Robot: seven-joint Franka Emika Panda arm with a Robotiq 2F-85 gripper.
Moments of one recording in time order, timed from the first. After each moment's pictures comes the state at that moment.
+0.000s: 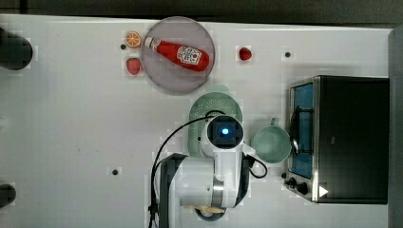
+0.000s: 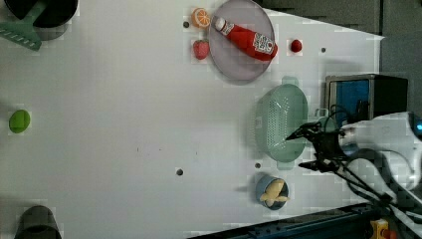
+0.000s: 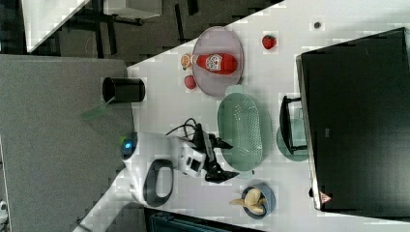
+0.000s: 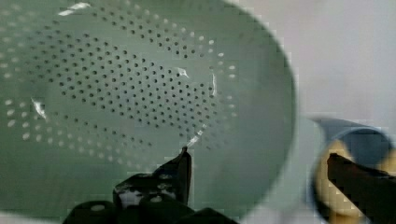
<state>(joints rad) -0.01 0.08 -0.05 -2.50 -0.02 0.77 0.38</state>
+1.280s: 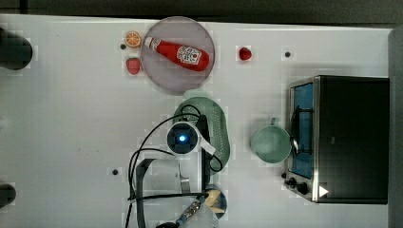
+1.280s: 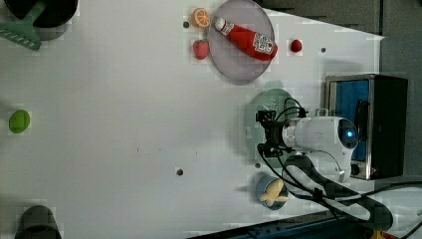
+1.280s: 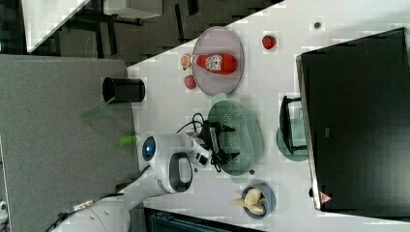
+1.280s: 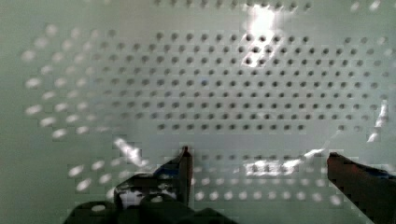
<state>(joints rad) 0.08 0.39 0.05 -2.48 -0.03 1.25 0.76</state>
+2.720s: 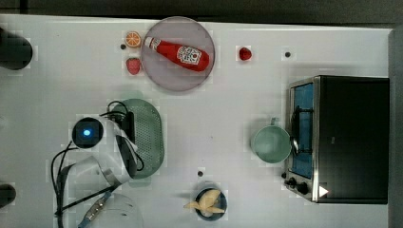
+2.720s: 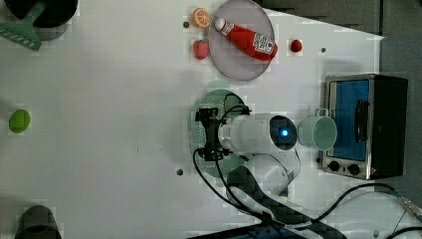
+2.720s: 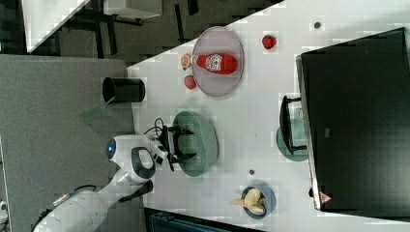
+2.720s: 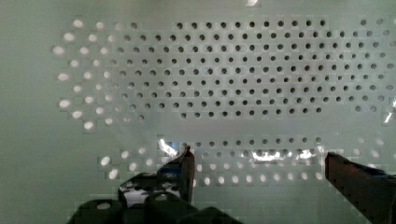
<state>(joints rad) 0.35 0.51 0.18 -2.22 0.00 1.12 1.20</state>
